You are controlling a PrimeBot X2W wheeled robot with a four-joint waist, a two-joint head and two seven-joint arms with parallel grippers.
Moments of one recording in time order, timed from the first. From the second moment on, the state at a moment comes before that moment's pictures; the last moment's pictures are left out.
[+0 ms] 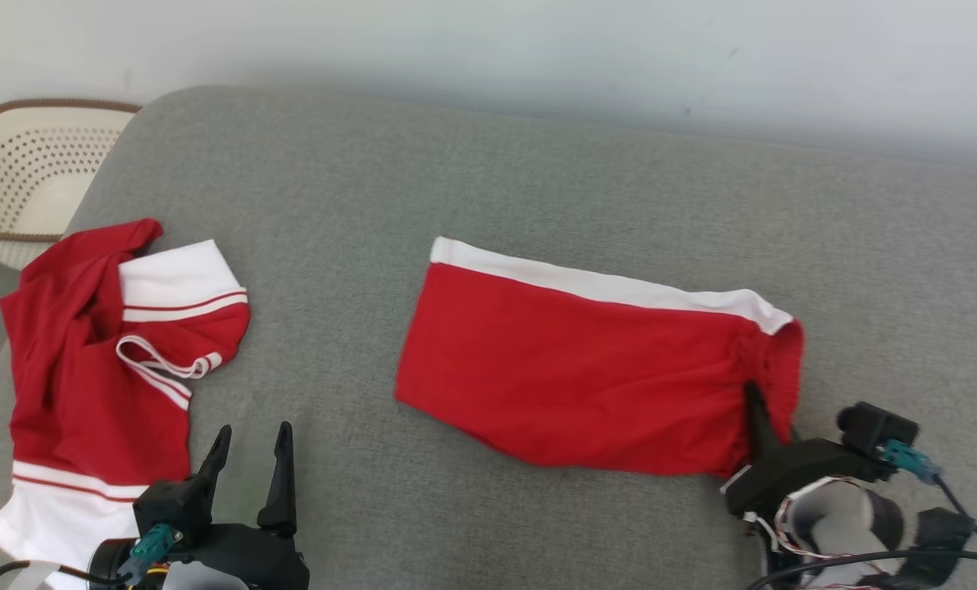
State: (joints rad) left arm -0.35 0.05 -0.04 0.48 -0.14 -0.01 -0.26; right arm -0.49 -0.12 0.20 0.82 0.55 0.13 -0.26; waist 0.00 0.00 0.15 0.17
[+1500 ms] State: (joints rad) left arm -0.25 0.05 -0.19 0.48 -0.24 -0.02 -0.26; right arm -0.73 -0.14 0.65 0.82 0.84 0.13 -0.26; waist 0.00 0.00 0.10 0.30
